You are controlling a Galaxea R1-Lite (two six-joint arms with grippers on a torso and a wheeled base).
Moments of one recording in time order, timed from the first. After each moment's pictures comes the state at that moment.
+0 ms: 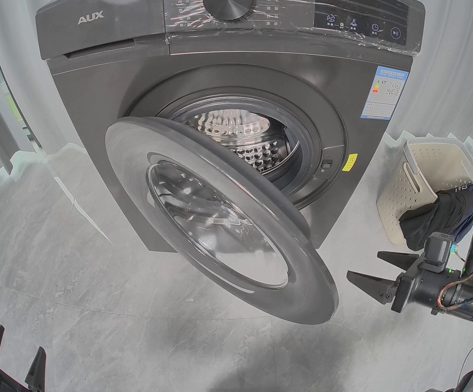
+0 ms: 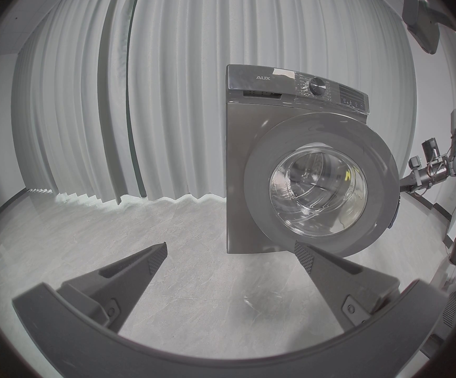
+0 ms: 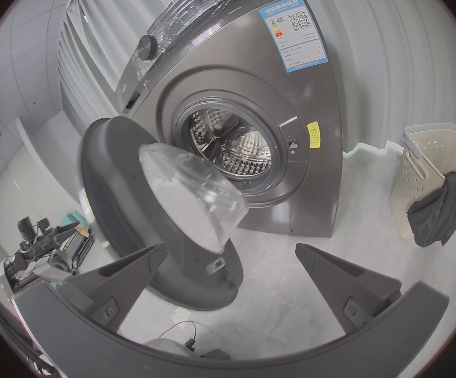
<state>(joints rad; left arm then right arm) 0.00 0.02 -0.02 0.00 -0.01 -0.01 0.49 1.43 -0.23 -0.97 0.16 0.21</state>
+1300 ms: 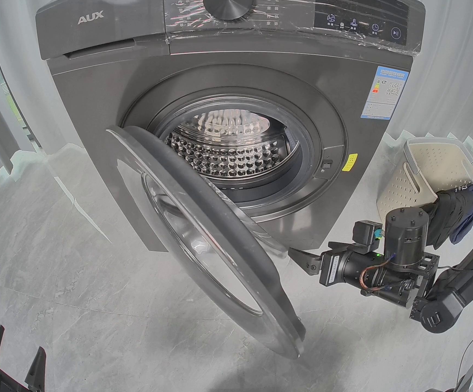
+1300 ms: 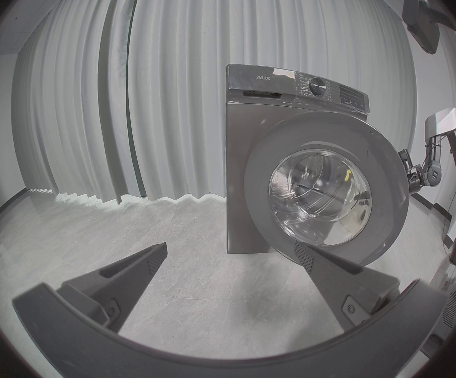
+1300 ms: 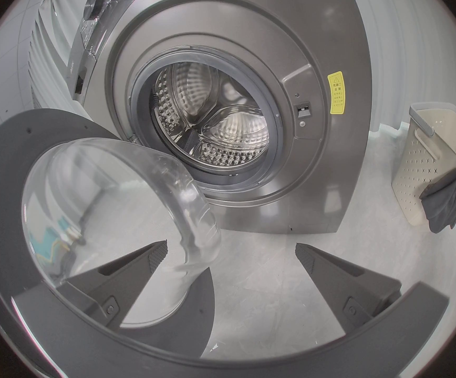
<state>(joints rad) 0.00 0.02 -0.02 0.00 -0.01 -0.01 0.60 1.86 -0.53 -1.03 -0.04 0.31</state>
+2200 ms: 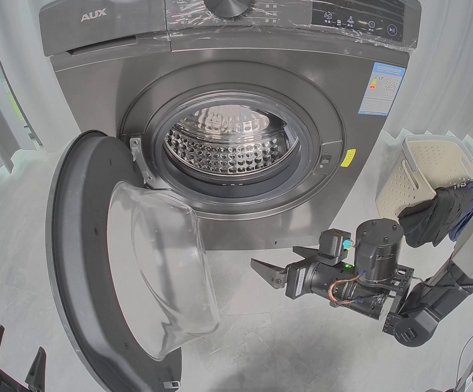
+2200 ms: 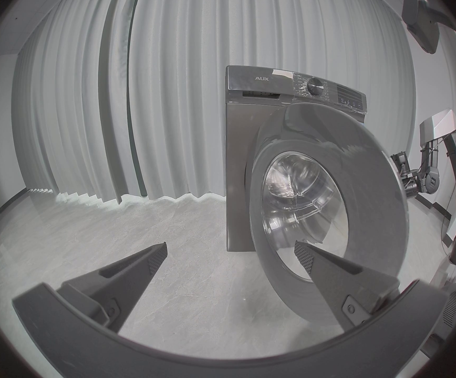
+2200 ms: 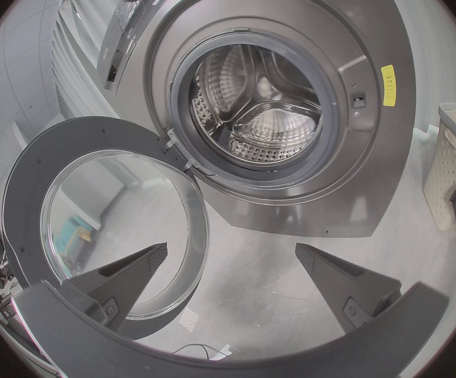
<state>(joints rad) 0.00 0.02 -0.02 0.00 -0.01 0.00 0.71 1.97 -0.59 -1.15 -0.02 0.31</state>
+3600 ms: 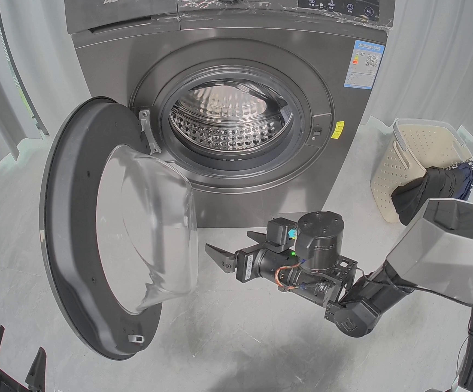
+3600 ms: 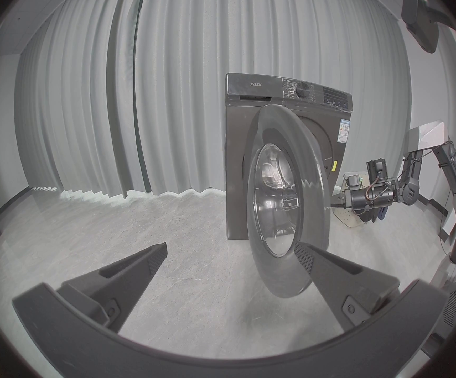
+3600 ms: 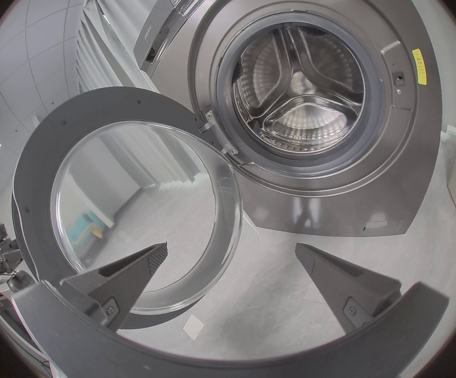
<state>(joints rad) 0.00 0.02 -0.02 0.00 -0.01 0.00 0.76 2.21 -0.93 -1.16 0.02 0.28</state>
